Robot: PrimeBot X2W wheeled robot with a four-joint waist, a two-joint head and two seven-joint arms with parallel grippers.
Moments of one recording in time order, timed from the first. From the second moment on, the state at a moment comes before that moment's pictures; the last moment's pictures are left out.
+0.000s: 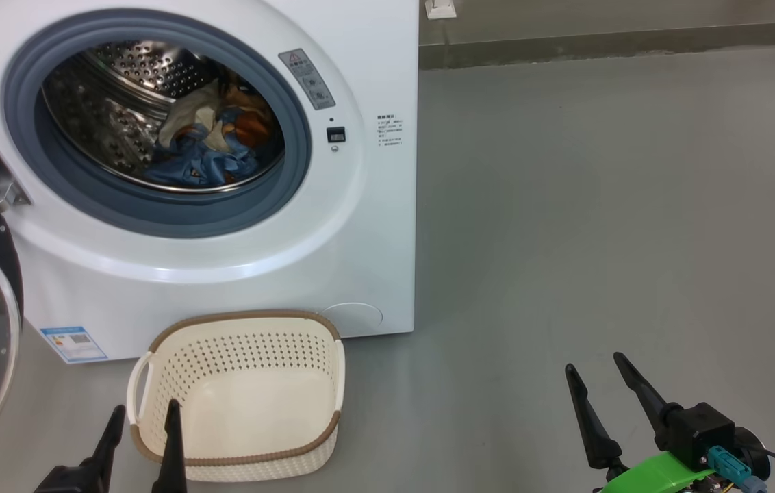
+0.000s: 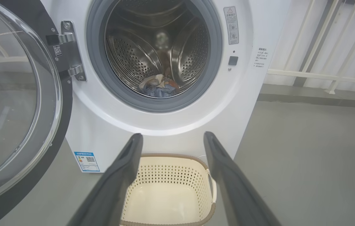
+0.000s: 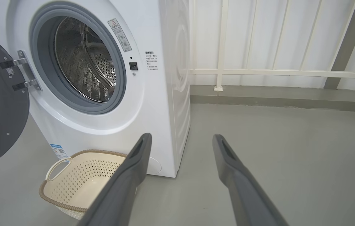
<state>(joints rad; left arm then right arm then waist) 0.03 0.04 0.03 0.22 -0.20 -0.13 -0.26 -0.02 -0.05 0.03 0.21 0.10 0.13 -0.25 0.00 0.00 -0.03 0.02</state>
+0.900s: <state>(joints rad) 0.03 0.04 0.03 0.23 -0.19 -0.13 -0.26 -0.02 -0.05 0.04 0.21 0.11 0.13 -0.25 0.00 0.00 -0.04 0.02</state>
